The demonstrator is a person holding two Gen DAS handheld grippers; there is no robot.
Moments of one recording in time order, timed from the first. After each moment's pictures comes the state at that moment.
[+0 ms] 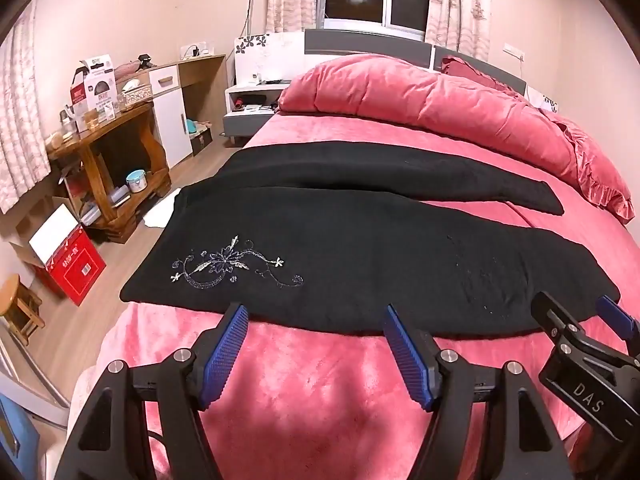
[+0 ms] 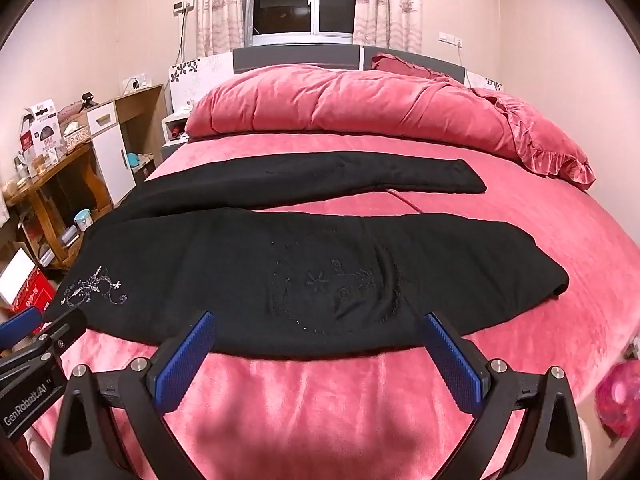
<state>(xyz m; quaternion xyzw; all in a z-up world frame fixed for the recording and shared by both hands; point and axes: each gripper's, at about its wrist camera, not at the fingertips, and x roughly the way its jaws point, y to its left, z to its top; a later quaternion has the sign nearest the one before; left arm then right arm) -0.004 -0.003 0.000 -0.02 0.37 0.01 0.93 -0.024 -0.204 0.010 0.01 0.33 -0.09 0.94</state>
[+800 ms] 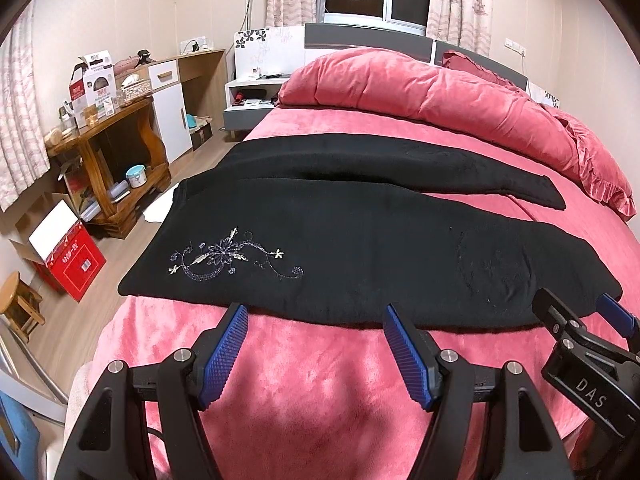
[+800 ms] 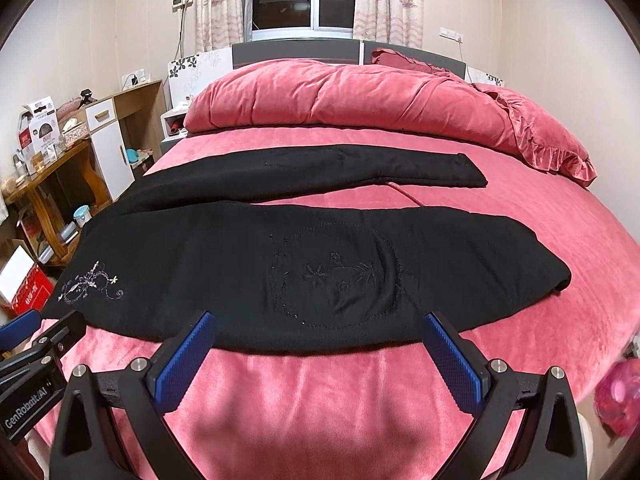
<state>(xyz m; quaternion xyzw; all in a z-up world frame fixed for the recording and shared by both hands) -0.004 -0.003 -0.007 -0.02 0.38 0.01 0.92 -0.023 -0.205 0.004 0.01 0.34 -0.09 0.94</state>
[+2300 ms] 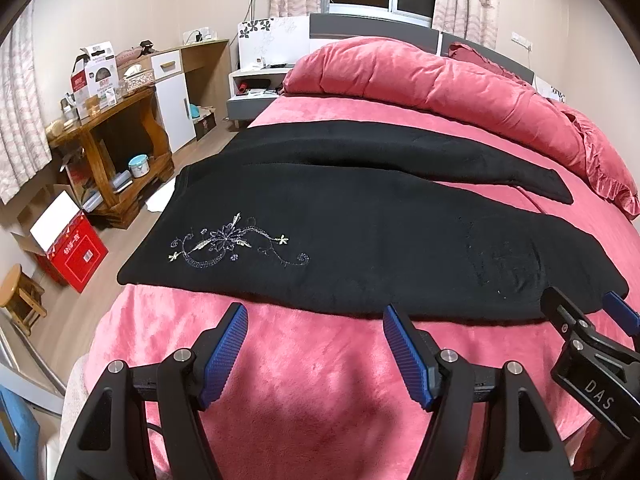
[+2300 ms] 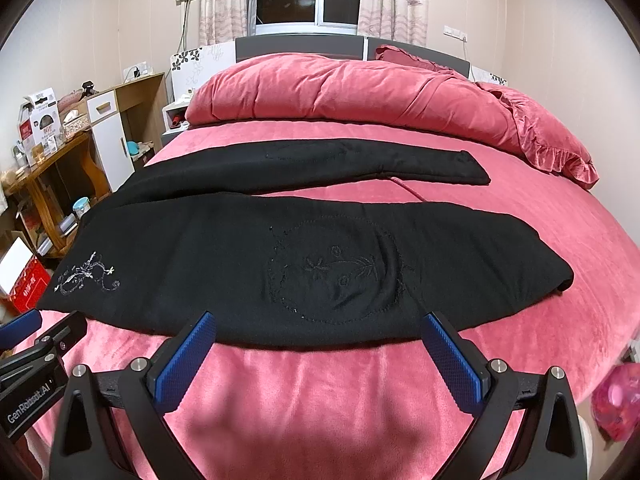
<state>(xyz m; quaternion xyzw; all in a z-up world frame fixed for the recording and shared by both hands) 0.001 -0.001 -0.019 -0.02 0.40 0.02 0.92 -0.017 -0.203 -0.003 0.00 0.35 -0.09 0.93</state>
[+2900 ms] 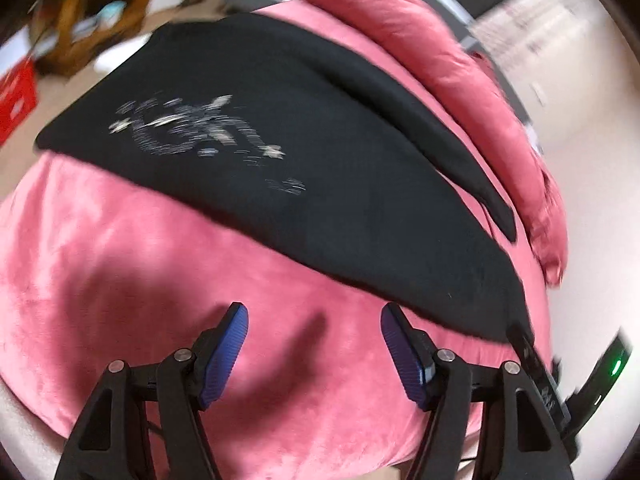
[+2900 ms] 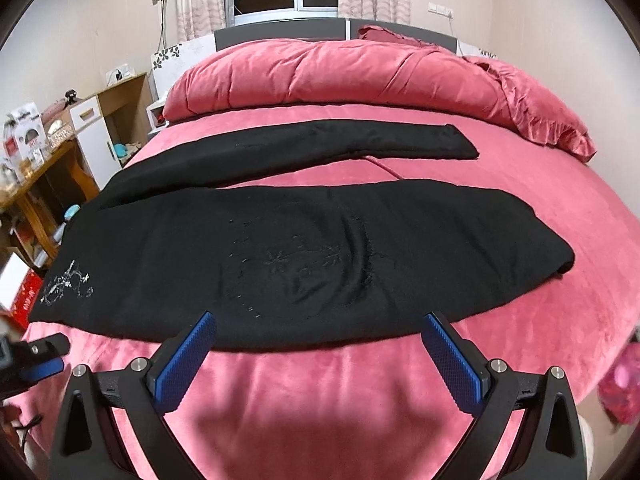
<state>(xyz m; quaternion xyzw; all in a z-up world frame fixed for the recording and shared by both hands) 0.042 0.079 -0.069 -0.28 0.52 -0.08 0.80 -0.006 -0.255 -0.013 0.04 0.38 -0.09 0.92</state>
